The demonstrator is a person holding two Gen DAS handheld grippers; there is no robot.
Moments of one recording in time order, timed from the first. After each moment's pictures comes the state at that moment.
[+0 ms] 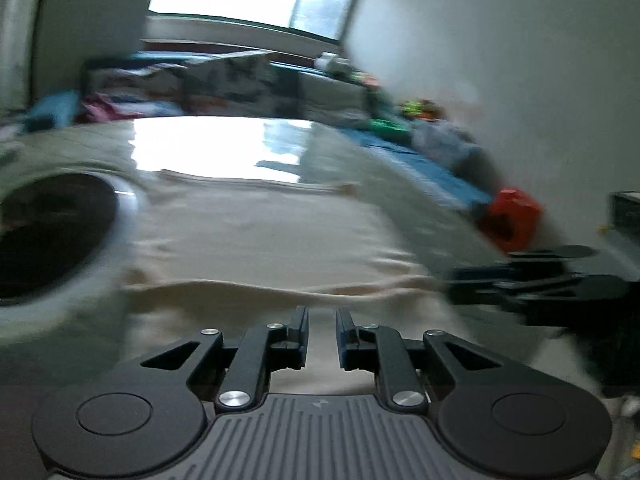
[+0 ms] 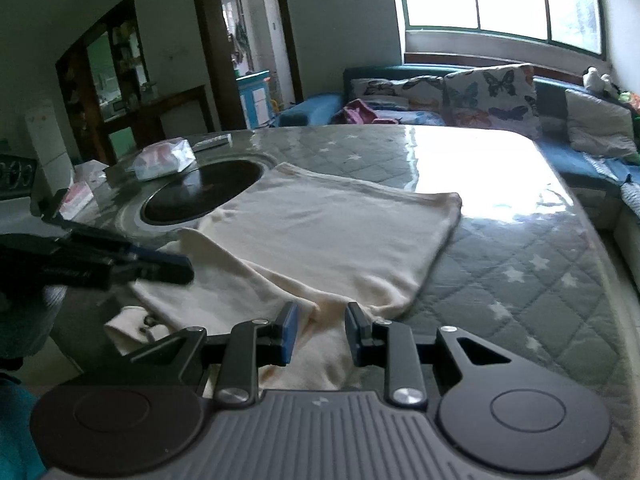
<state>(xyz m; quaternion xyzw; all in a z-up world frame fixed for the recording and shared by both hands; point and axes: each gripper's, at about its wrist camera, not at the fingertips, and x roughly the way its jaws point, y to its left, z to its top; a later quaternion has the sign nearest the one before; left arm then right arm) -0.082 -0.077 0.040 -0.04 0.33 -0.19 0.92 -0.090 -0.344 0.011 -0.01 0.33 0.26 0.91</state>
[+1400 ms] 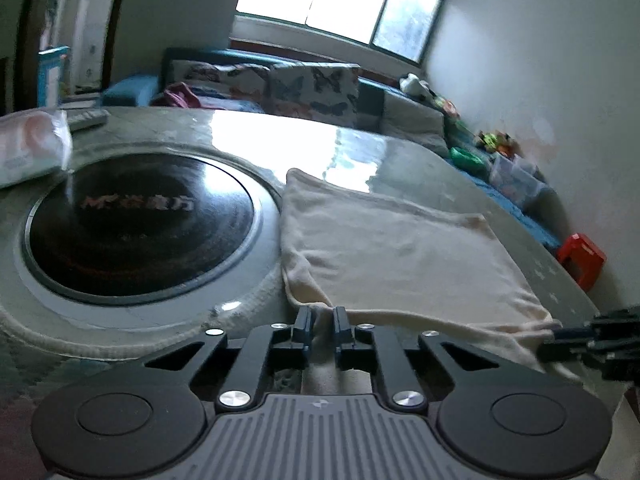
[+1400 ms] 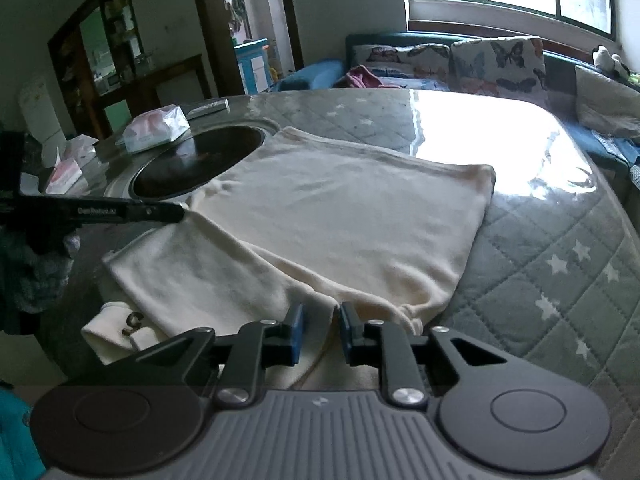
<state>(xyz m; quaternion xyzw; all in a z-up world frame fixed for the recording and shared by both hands) -0.050 -0.010 0.018 -0.10 0.32 -0.11 0.94 -0.067 -0.312 -0.006 -0.03 0.37 0.25 0.90</state>
